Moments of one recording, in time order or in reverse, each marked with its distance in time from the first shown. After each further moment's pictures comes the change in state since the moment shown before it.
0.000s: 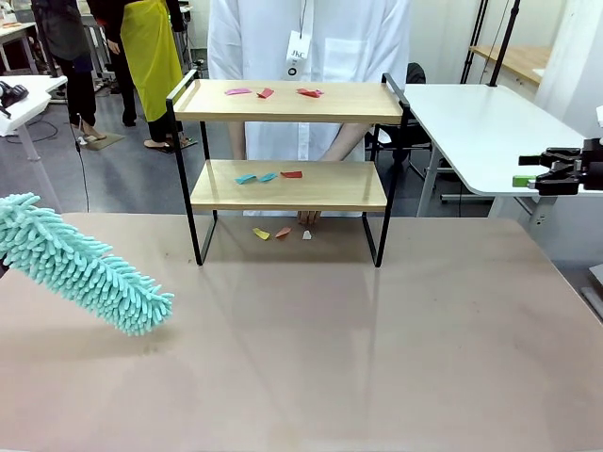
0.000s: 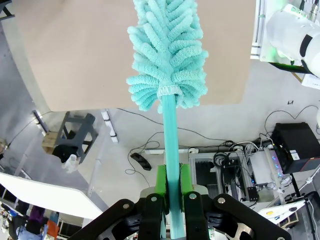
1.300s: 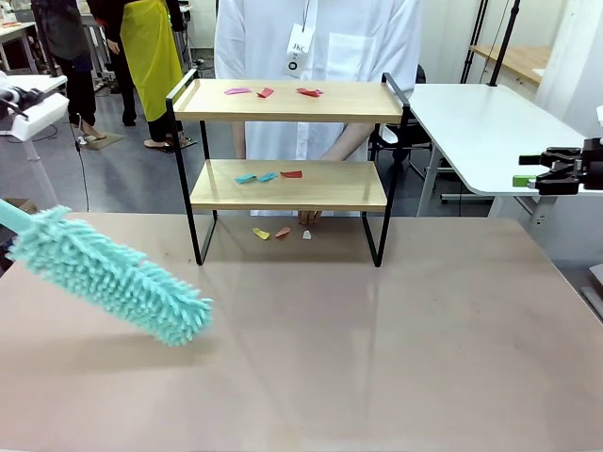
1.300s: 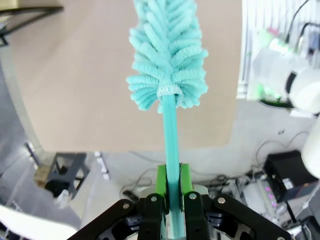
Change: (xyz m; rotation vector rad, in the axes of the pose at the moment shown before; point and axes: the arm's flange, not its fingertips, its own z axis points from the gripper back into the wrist) left arm 0.027 -0.007 -0.012 -0.059 -0.196 -0.004; right arm 0.000 0.000 0.000 0.000 0.000 0.000
